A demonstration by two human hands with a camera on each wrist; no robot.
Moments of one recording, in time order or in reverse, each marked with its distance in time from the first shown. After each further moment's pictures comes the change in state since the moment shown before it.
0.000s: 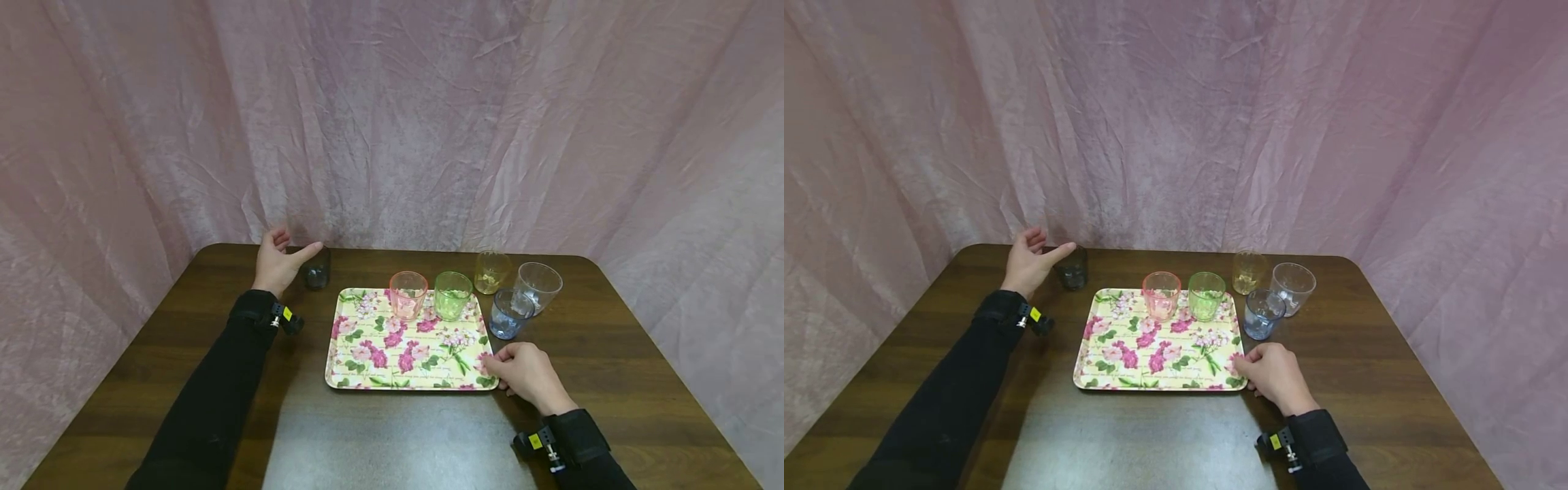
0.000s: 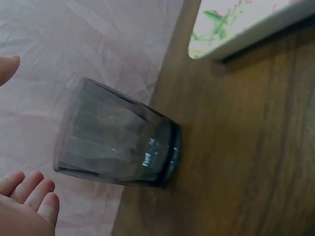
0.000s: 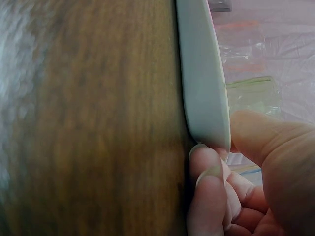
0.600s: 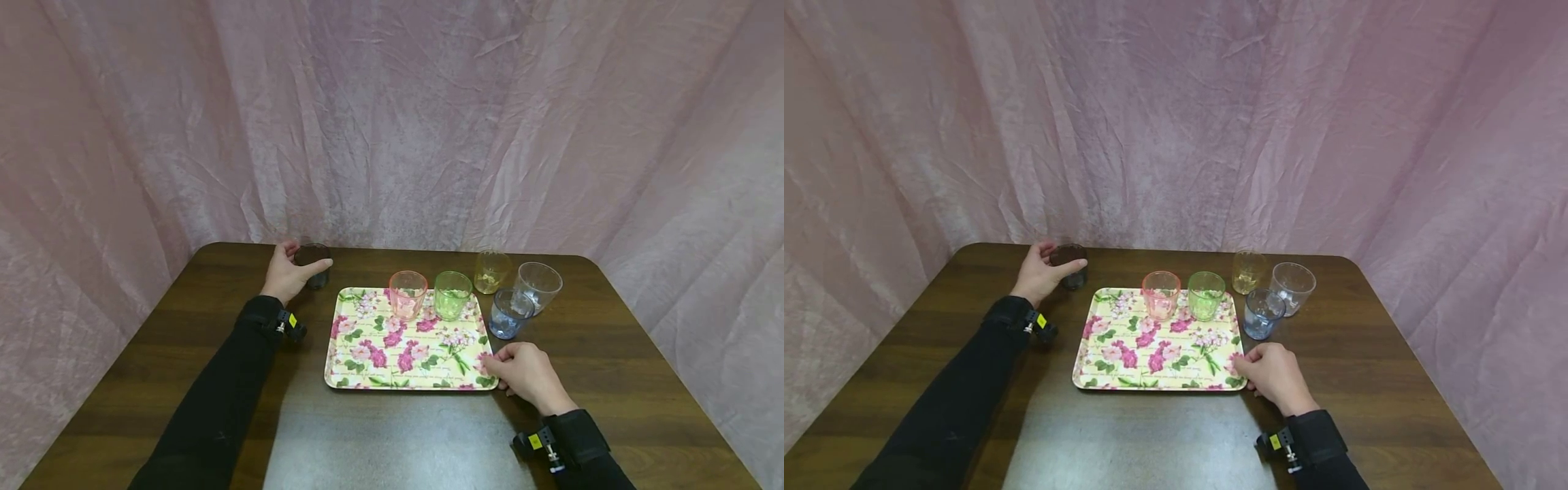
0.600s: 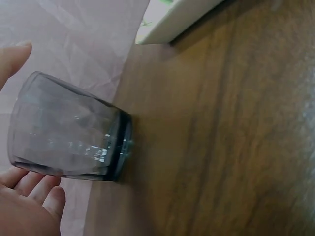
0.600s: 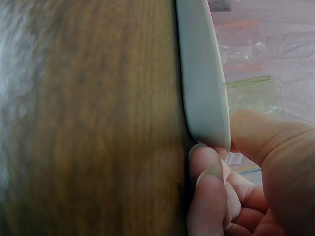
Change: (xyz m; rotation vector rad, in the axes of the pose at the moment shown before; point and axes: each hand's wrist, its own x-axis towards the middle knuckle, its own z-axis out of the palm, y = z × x) left_hand -0.006 -0.019 0.011 0.115 -0.123 -0.068; right_hand 0.000 -0.001 0.000 0.003 0.000 0.017
